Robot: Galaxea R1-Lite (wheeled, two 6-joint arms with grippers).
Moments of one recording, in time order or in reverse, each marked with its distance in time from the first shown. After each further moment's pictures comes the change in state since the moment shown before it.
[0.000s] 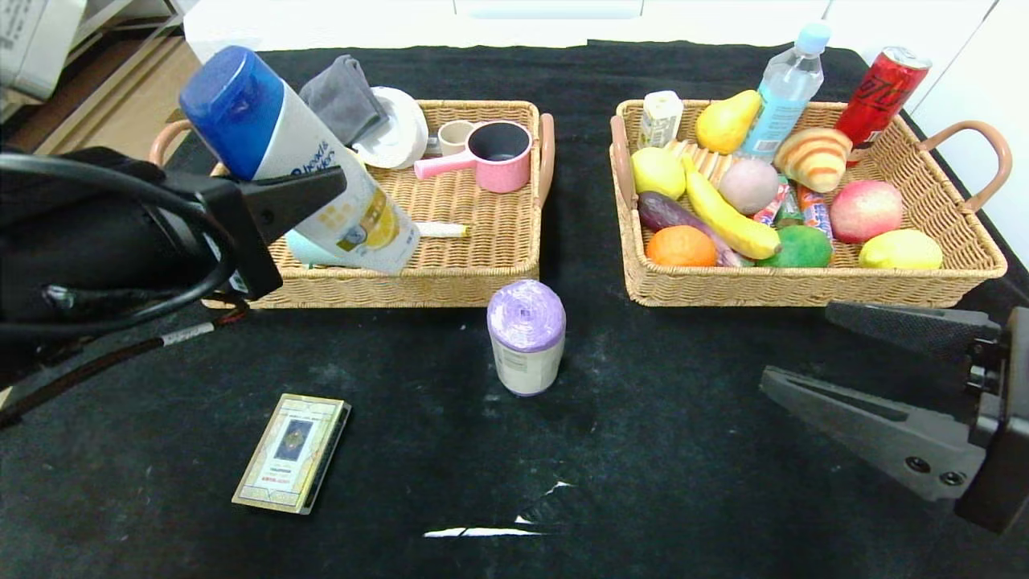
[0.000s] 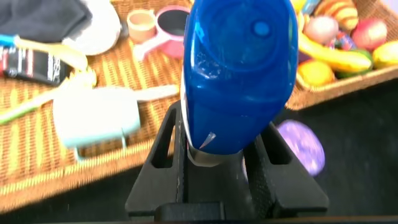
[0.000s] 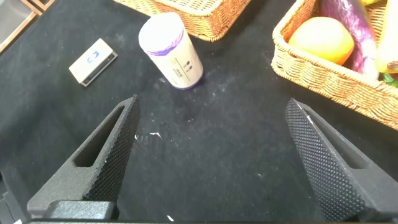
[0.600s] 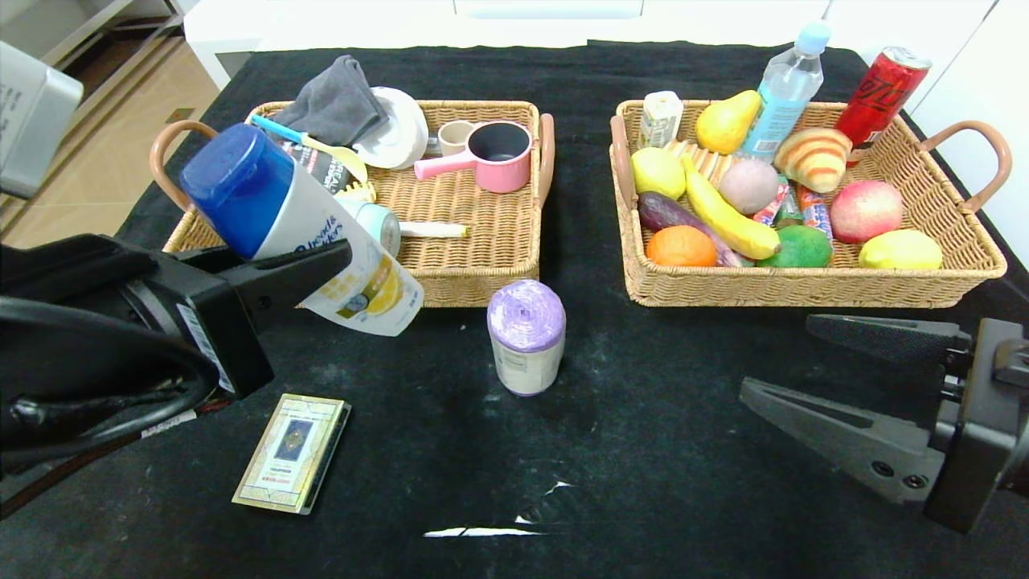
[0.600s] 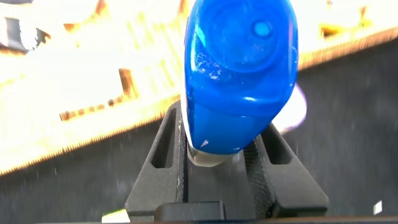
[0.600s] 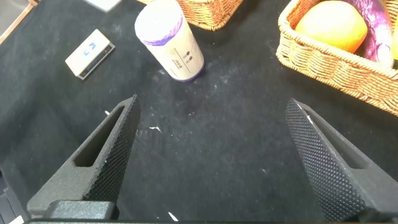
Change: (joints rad) left arm -0.109 -0.085 0.129 0.022 0.097 0.012; right arm 0.000 0.034 0.001 0.005 0.000 0.012
